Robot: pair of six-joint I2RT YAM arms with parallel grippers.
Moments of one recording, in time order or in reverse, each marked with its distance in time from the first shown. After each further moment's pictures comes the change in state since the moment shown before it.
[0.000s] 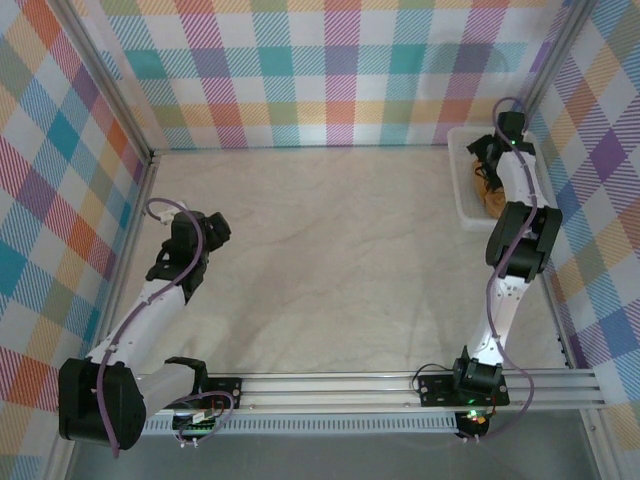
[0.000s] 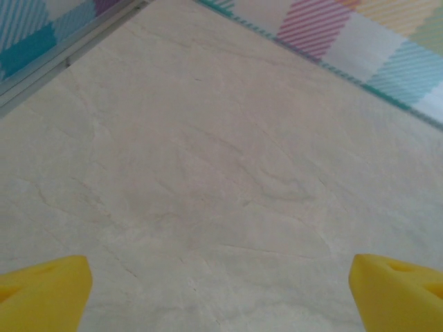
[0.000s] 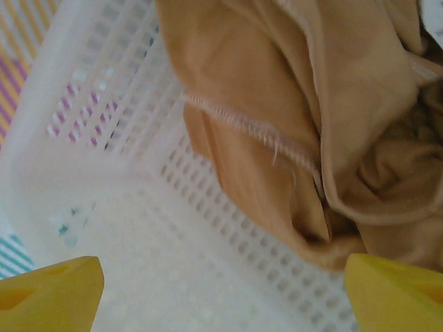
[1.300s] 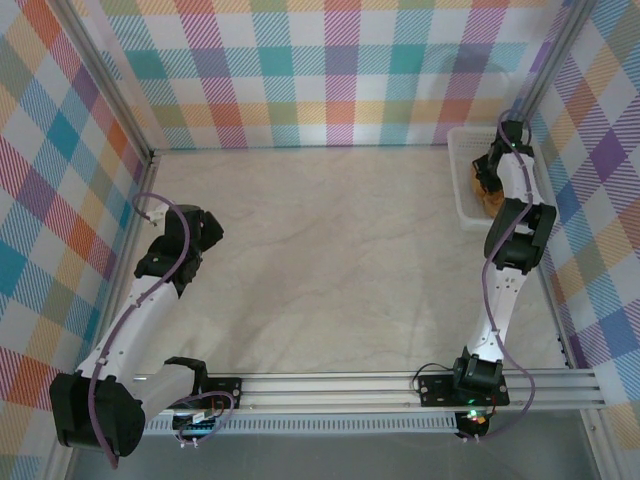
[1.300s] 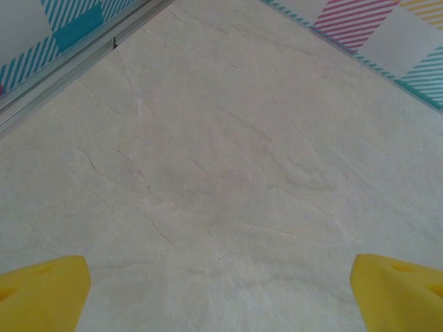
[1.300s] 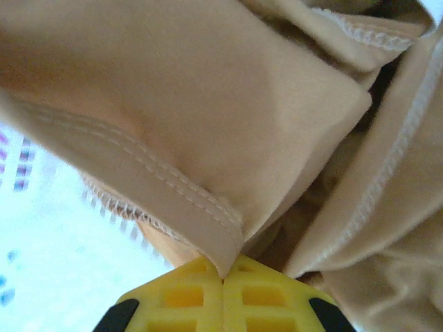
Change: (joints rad) left arm 0.001 -0.035 0.132 -0.280 -0.028 -0.075; right arm -0.001 0.087 0.024 -0.062 -0.008 0.119
